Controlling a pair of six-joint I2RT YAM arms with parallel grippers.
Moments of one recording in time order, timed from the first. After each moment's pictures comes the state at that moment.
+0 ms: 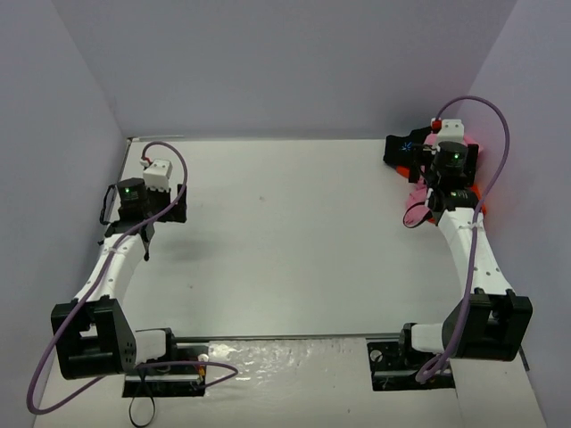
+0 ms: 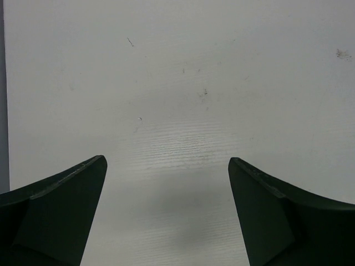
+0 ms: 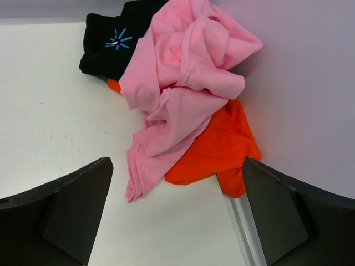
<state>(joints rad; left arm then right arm) 0.10 1.25 0.85 -0.14 0.19 0.16 -0.07 1.31 1.11 -0.20 0.30 -0.15</state>
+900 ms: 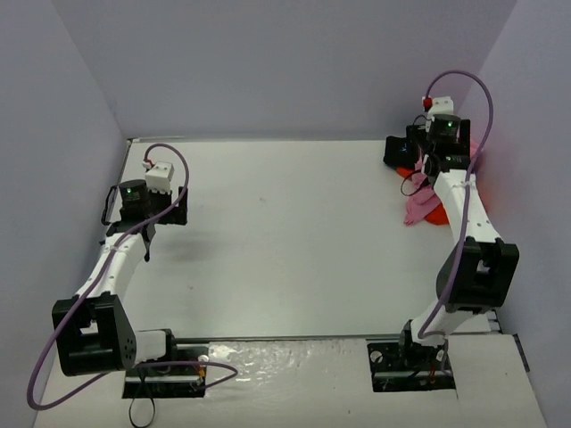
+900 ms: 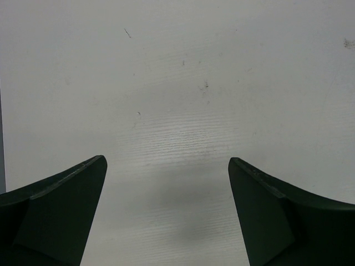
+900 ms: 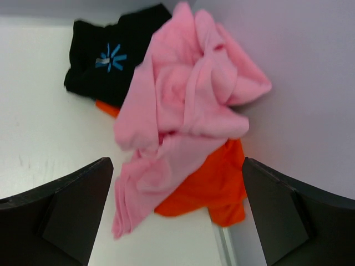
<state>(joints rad) 0.10 1.27 0.85 -0.15 0.19 0.17 -0.09 1.60 1.39 -0.27 0.31 -0.24</state>
